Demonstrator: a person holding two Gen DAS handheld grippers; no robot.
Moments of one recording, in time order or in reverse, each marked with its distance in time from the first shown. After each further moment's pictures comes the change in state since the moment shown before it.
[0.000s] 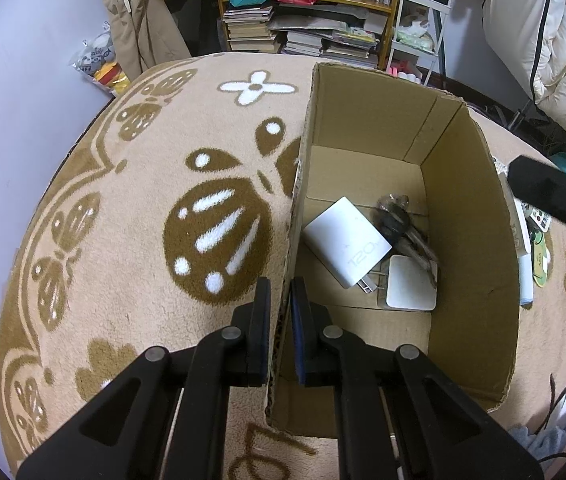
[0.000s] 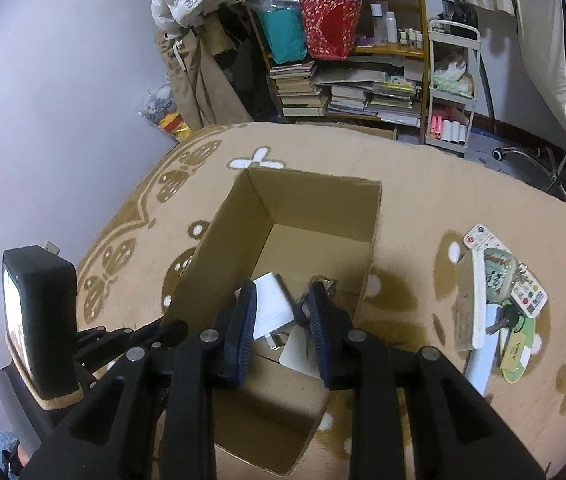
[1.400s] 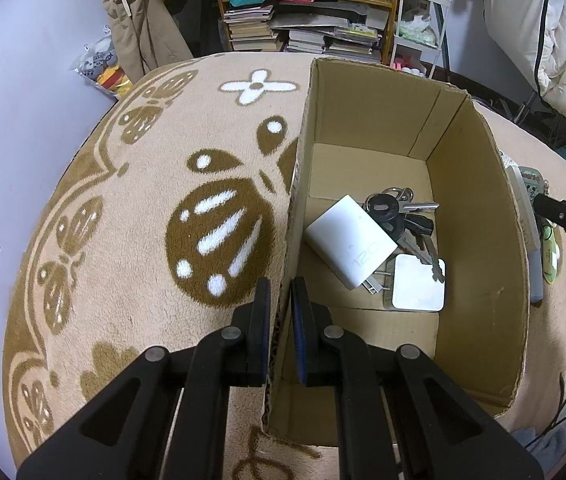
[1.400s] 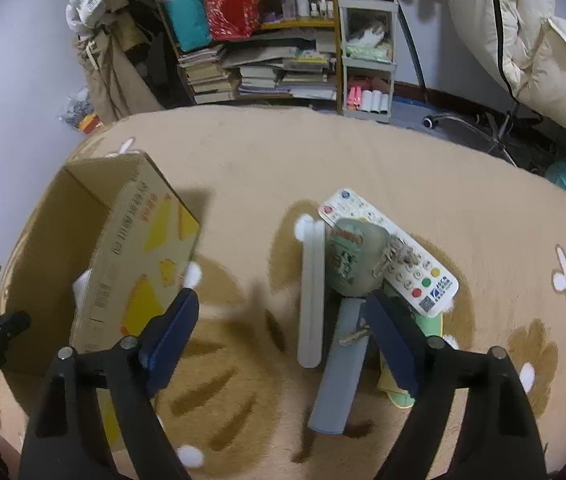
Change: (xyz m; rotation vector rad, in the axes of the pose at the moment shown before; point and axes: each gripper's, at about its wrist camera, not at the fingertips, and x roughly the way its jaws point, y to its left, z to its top) left arm 0.005 0.001 0.002 0.011 0.004 0.025; right arm 0.032 -0.151 -0.017 0.103 0.055 -0.195
